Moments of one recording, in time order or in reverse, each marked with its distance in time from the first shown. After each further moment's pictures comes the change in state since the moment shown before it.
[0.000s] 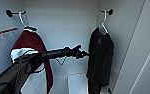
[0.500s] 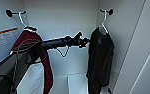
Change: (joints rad) left arm -0.154 0.034 -0.036 -0.022 -0.097 -0.182; right arm 0.000 0.031 -0.048 0.000 -0.003 0.000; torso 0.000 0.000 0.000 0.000
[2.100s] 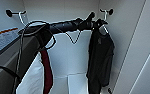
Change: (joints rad) left arm -0.219 0.183 -0.106 -0.117 -0.087 -0.010; right arm -0.002 0.030 -0.024 0.000 -0.009 0.000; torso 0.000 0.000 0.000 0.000
